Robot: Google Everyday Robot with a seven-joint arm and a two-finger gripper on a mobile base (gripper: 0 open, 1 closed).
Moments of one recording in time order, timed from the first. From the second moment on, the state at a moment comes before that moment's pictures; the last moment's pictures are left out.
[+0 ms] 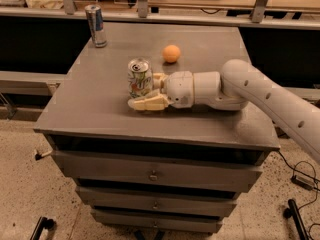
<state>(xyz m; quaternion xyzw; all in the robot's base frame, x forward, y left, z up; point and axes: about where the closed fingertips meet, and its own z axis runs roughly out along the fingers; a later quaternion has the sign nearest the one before) 0.575 0.055 0.846 -0.54 0.53 0.43 0.50</state>
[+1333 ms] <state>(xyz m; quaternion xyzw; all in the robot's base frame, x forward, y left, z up) 0.576 0.034 0.930 -0.61 0.57 0.33 0.44</state>
